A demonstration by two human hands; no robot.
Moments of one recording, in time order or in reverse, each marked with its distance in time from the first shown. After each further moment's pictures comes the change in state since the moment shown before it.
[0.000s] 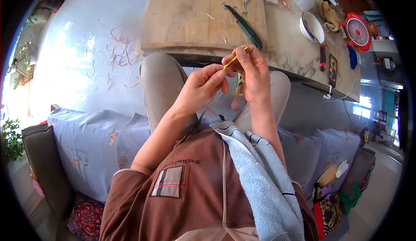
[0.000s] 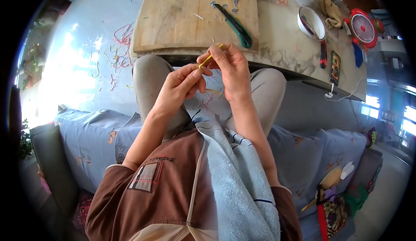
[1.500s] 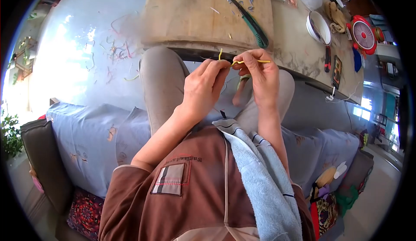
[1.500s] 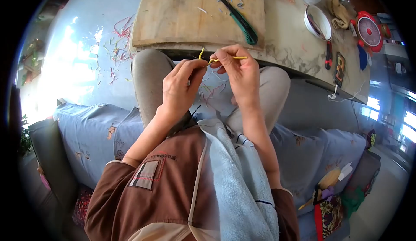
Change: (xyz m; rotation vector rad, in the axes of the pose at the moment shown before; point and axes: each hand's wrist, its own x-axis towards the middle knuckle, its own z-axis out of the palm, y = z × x) left_hand 0.006 -0.022 0.002 0.860 0.378 0.580; right_hand -0.008 -0.004 -0.009 -0.270 0.035 0.004
